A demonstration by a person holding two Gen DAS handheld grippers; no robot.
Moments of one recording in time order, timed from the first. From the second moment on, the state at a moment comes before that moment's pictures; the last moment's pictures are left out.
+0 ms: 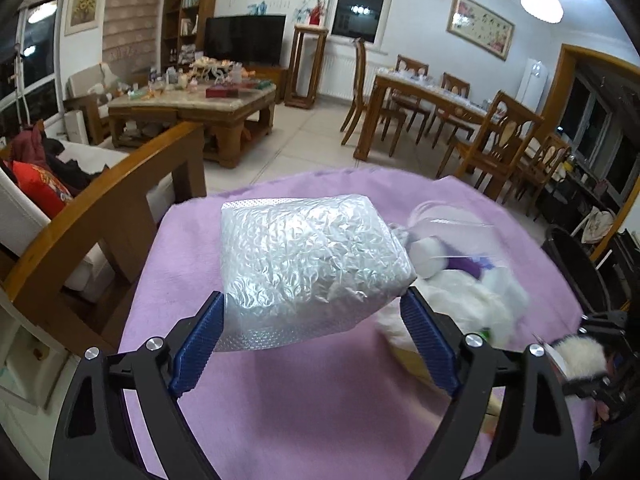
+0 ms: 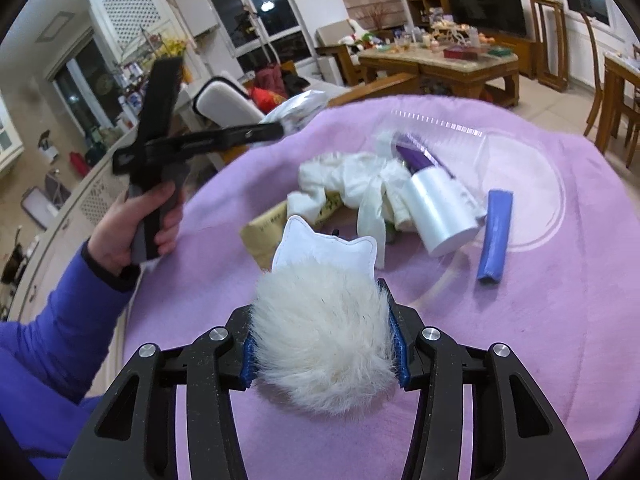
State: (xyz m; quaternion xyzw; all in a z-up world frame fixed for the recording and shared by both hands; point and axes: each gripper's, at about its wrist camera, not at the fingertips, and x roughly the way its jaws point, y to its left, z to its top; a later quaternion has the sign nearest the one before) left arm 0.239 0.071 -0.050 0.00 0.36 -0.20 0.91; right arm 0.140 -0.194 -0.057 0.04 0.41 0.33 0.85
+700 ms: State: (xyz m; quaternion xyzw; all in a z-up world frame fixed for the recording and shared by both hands) left arm 0.180 -0.145 0.012 0.02 0.30 -0.40 0.87; right arm 0.095 -0.387 -0.013 0.14 0.31 0.20 0.92
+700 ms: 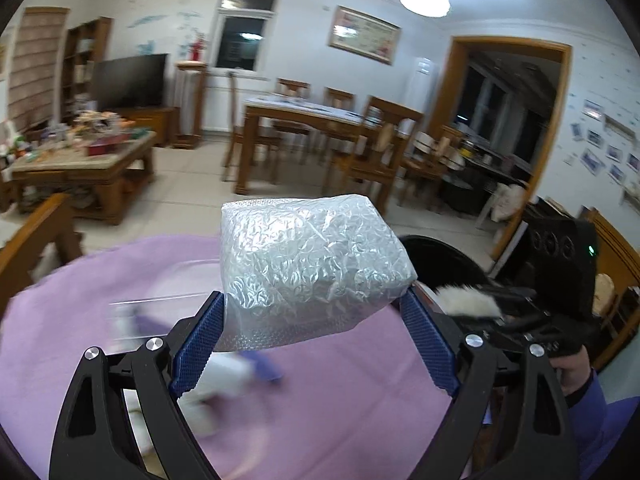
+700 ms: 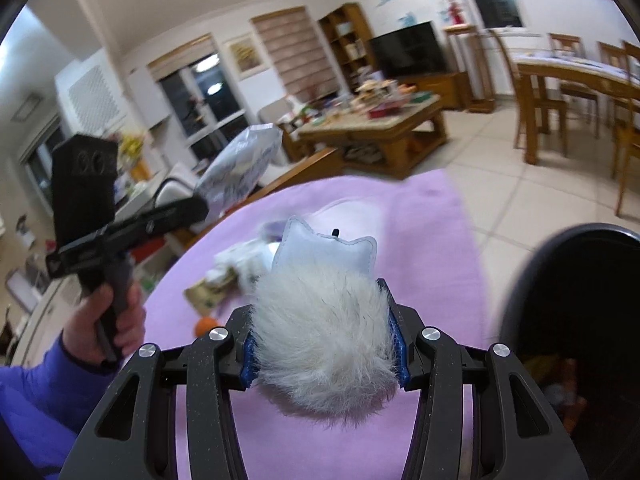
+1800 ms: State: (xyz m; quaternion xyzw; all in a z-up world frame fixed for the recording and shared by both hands) left arm 0.169 -0.376 -0.087 0.11 0.41 -0.50 0.75; right arm 0.055 -0.598 -0.109 0.25 0.33 0.02 0.91
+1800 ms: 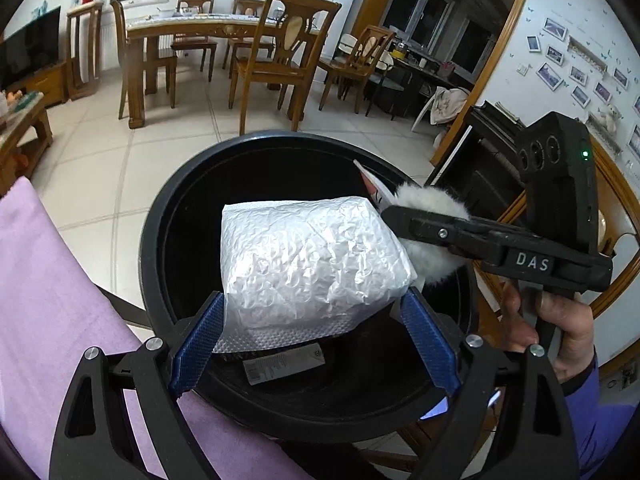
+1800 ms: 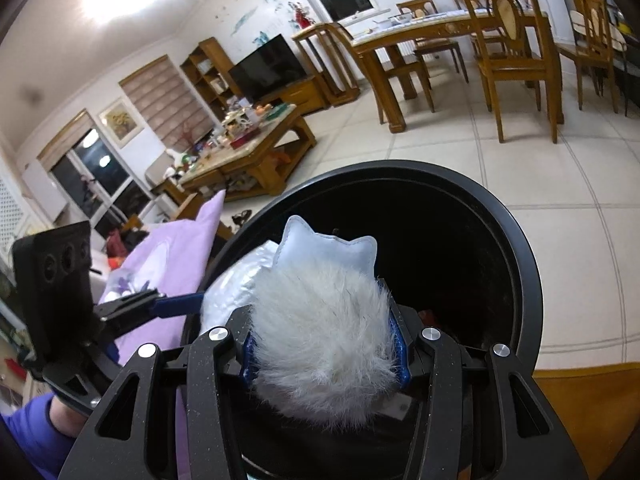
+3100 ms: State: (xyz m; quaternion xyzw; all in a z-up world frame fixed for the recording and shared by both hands) left arm 0.191 -0.108 -0.024 0.06 0.34 -0.32 0.88; right arm 0.162 -0.353 -0.032 0.12 0.33 0.20 0.91
